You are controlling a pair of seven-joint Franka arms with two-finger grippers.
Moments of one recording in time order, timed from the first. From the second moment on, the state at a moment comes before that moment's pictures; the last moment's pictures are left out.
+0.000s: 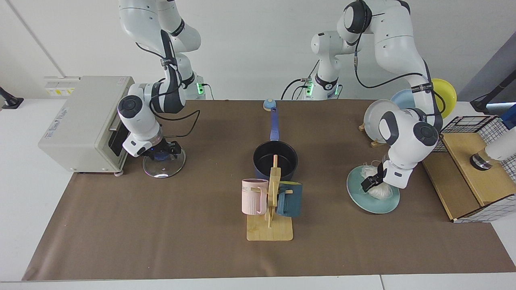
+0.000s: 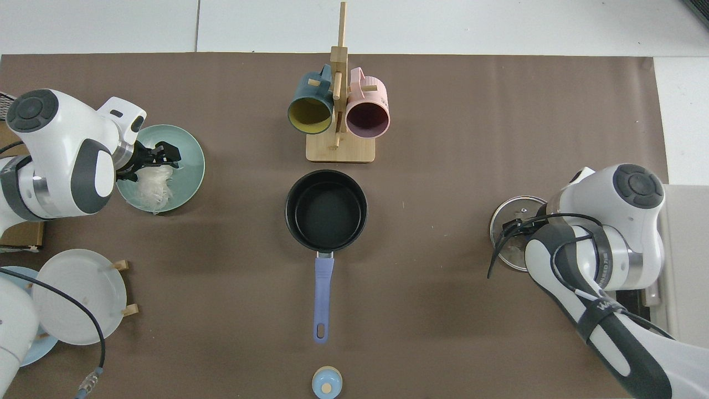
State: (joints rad) left arm 0.06 0.48 -0.04 -1.72 0.01 2.19 -0.26; right arm 0.08 0.16 -0.09 -2.19 0.01 2.25 -0.07
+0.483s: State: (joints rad) left arm 0.06 0.48 -0.04 -1.67 -0.02 2.12 -0.28; right arm 0.09 0.14 -0.09 -2.21 -0.07 2.25 -0.07
